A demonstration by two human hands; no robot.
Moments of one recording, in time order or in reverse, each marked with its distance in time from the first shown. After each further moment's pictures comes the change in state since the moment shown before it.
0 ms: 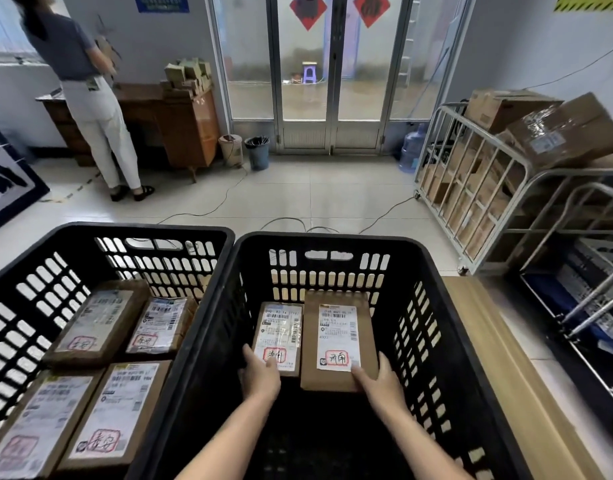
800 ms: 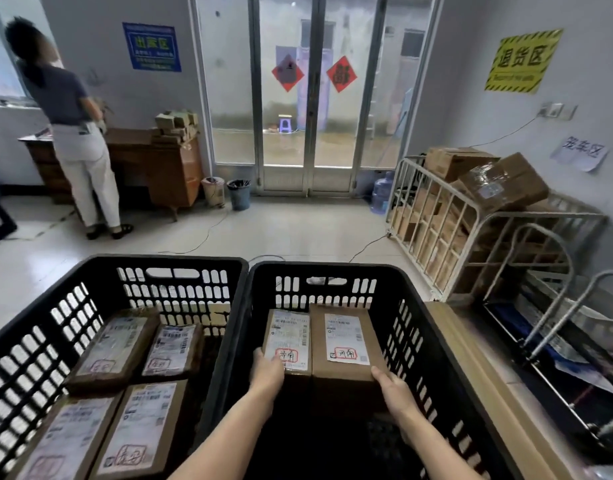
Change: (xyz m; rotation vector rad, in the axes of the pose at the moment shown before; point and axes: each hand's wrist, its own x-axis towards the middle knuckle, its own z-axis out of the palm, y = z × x) left_hand -0.032 0.027 -0.056 -0.258 -0.197 0.113; right_hand -0.053 -0.025 -0.022 0.364 0.049 0.046
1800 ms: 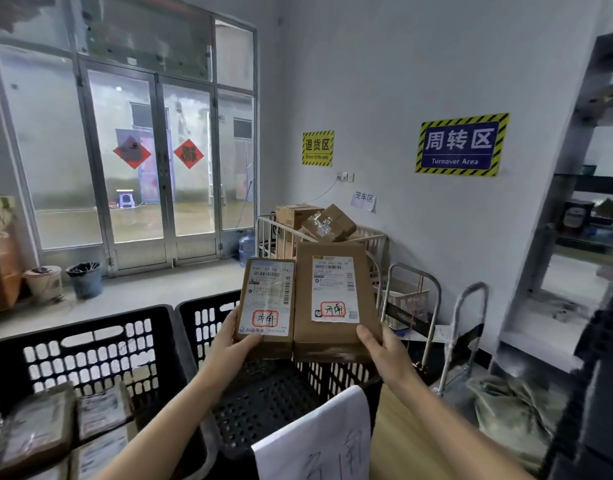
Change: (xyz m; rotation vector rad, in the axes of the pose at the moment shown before) left_hand -0.214 0.050 -0.135 -0.011 -0.727 0.728; right_hand -0.337 -0.033 -0.031 -0.033 0.539 -0.551
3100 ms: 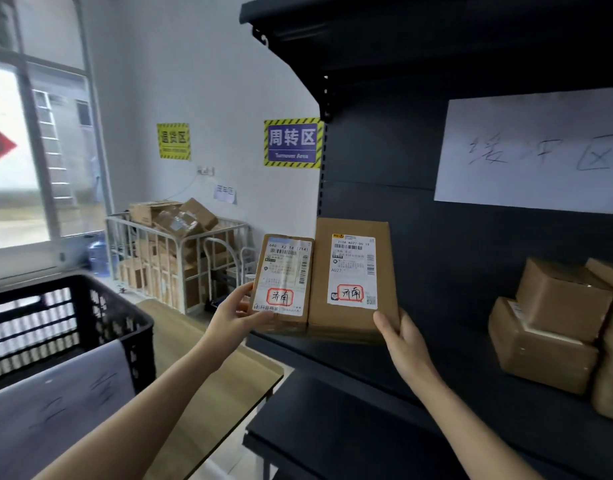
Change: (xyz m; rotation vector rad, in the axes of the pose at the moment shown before) left_hand -0.190 0.098 0.371 -0.021 -0.449 0.166; right_hand -0.273 0.030 -0.416 -0.080 0.463 0.013
